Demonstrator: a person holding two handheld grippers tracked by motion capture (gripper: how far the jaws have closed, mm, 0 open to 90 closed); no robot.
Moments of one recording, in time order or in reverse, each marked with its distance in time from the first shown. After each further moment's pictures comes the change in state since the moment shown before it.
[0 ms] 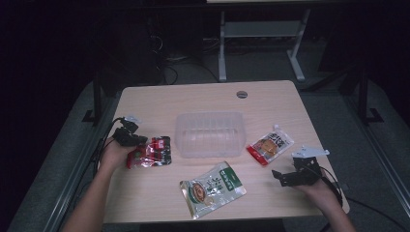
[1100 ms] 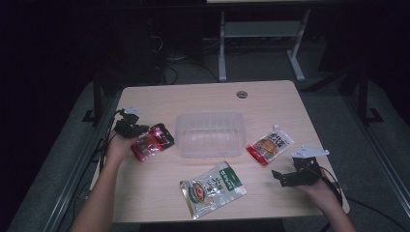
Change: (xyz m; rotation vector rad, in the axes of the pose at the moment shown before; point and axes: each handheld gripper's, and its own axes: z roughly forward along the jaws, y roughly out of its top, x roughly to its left) left arm 0.007 0.022 0.000 -0.126 0.087 -0.033; right arm 0.000 0.000 0.000 0.000 0.008 -0.005
